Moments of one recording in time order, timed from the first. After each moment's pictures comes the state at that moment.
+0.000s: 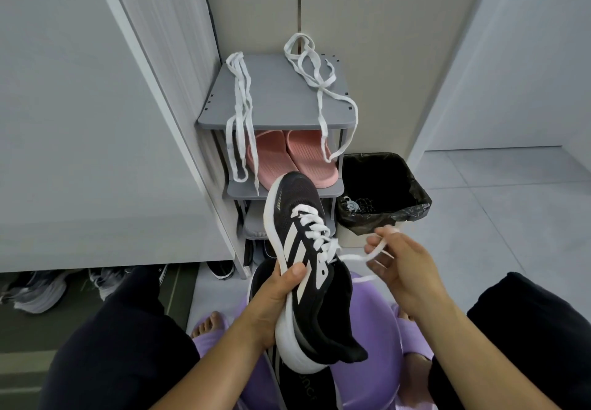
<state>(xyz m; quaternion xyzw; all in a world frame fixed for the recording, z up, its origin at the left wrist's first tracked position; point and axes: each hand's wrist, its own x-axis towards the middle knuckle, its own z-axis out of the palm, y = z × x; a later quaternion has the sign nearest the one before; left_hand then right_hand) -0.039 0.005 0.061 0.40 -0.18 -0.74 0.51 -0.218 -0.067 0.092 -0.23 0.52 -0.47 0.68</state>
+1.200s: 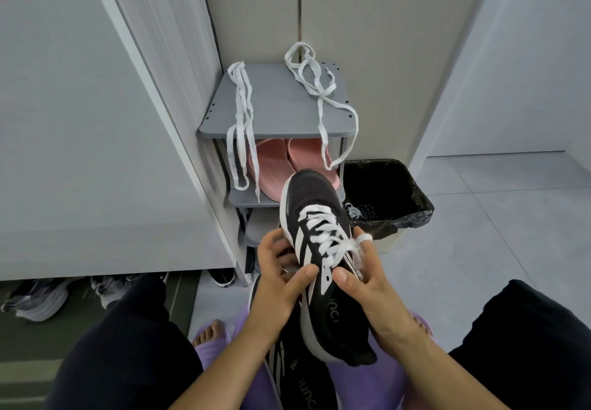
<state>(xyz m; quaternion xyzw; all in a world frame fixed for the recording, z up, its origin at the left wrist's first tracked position) -0.047 -0.004 0.076 0.53 -0.42 -0.47 0.57 -0.191 -0.031 0.088 -0.48 0.37 -0.38 0.70</state>
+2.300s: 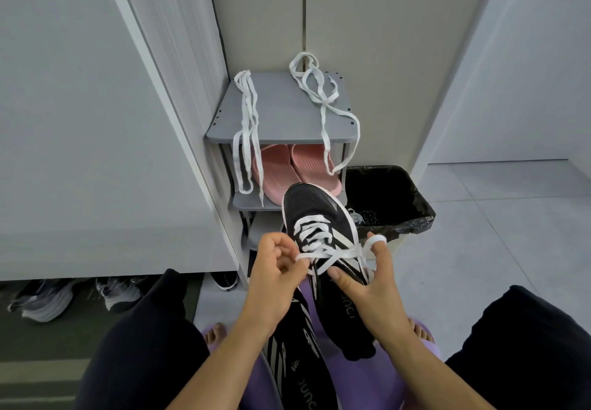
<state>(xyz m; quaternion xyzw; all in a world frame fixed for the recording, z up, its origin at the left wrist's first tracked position) -0.039 -0.005 0.098 0.61 -0.43 -0.39 0.54 -0.189 -0.034 0.073 -0.56 0.52 -0.40 0.50</state>
